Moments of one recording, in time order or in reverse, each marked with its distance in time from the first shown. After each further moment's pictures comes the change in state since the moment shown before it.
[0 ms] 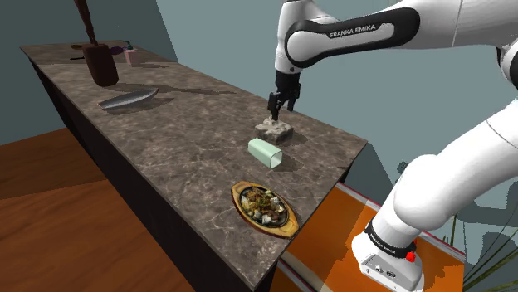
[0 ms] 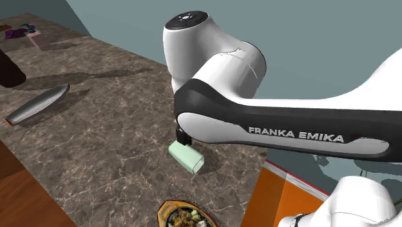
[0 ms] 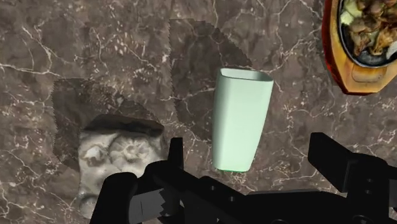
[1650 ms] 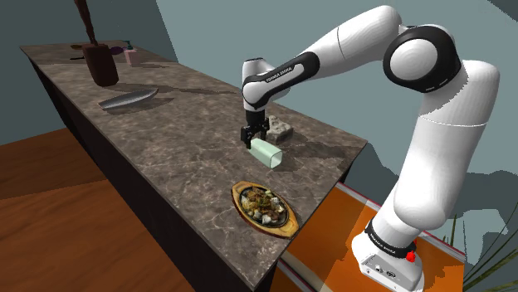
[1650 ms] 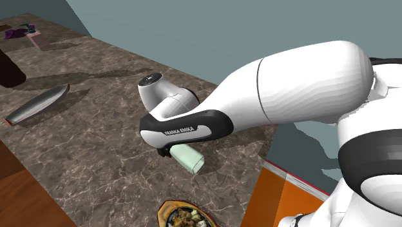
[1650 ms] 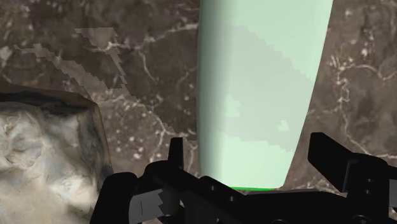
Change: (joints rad) arm 0.000 0.543 -0.004 0.201 0.061 0.201 -0.011
